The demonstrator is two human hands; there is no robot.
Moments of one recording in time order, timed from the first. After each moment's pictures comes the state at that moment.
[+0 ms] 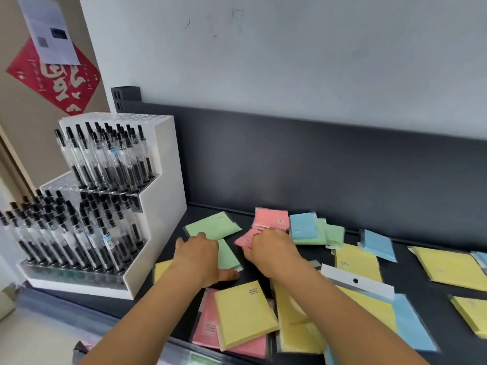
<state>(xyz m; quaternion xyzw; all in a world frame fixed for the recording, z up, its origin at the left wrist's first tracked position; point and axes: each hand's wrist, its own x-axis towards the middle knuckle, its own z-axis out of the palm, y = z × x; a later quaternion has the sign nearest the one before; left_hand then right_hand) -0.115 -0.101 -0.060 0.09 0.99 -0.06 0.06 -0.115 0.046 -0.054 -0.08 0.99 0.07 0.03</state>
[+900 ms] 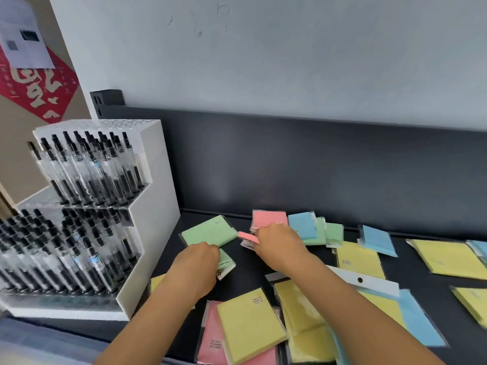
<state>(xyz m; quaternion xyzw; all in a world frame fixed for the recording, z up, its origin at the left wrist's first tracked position) -0.121 -0.103 -0.056 0.14 0.99 -0.07 0.06 -0.129 0.057 -0.048 -0.05 1.00 0.02 0.00</state>
